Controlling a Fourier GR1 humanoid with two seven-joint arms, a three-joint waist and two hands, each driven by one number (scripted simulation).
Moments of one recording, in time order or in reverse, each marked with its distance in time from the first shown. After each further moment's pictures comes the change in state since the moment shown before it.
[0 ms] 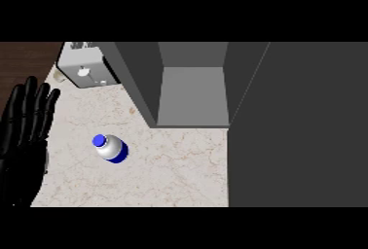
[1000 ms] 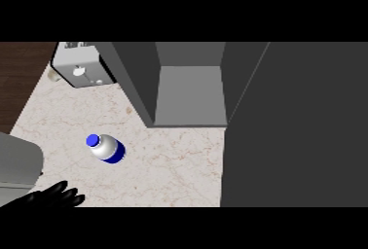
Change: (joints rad) left arm 0.308 0.441 -0.019 -0.167 0.936 -0.621 0.197; right arm 0.309 -0.031 0.066 -0.289 -0.259 0.153 0.183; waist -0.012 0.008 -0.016
